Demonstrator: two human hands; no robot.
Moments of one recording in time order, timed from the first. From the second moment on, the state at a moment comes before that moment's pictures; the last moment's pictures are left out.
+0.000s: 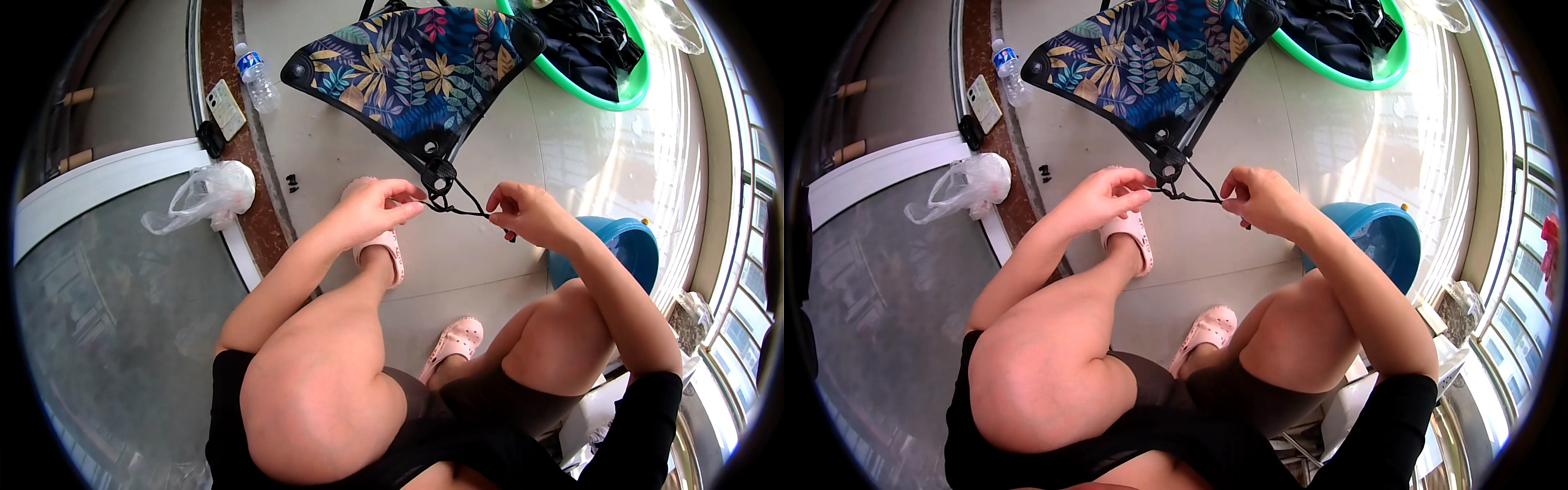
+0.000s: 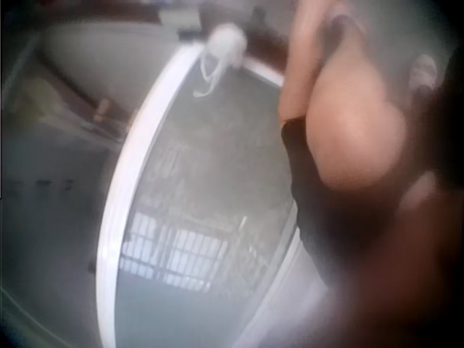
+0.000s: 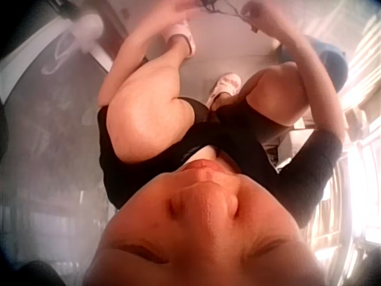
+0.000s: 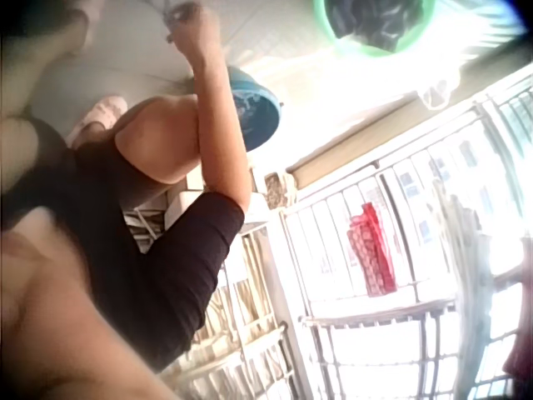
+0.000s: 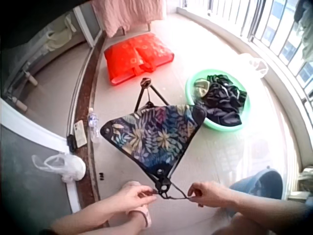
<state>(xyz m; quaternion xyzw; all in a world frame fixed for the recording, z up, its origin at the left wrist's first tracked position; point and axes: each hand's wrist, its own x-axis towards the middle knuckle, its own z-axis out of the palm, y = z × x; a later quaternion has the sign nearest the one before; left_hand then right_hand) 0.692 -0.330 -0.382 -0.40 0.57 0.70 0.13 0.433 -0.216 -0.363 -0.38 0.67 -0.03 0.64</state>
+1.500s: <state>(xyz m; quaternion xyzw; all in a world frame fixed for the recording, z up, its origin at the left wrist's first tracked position) 0.734 -0.350 -0.418 -0.09 0.11 0.96 -0.24 0.437 -0.286 -0.405 -0.30 0.62 -0.23 0.69</state>
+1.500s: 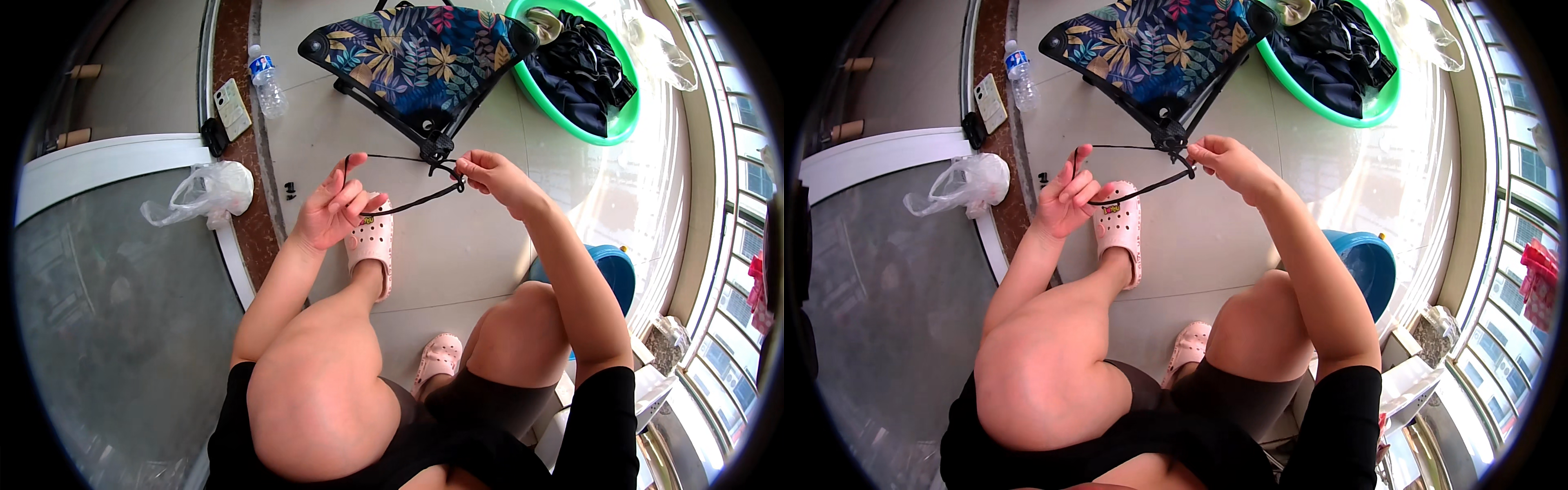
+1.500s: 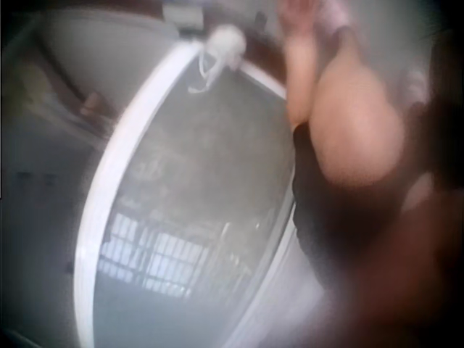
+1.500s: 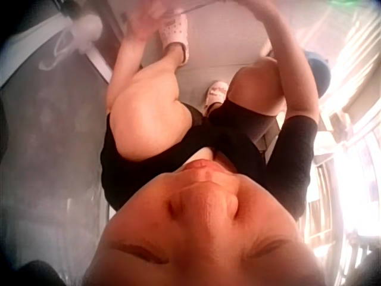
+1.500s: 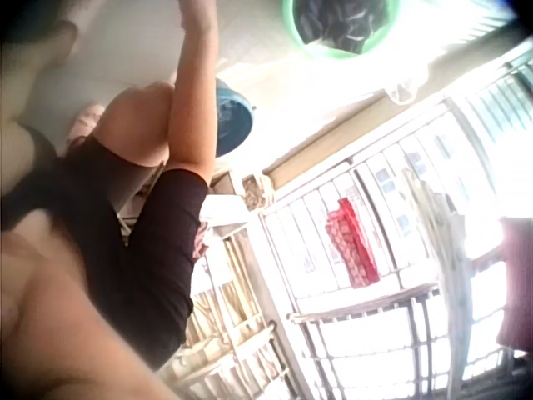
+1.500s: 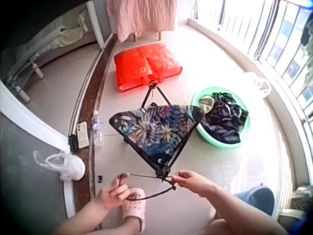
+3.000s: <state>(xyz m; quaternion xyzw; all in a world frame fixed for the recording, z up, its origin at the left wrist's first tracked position) 0.655 -0.360 -0.419 -0.45 0.31 0.81 -0.20 0.446 -0.277 -0.403 -0.09 0.64 -0.48 0.59</state>
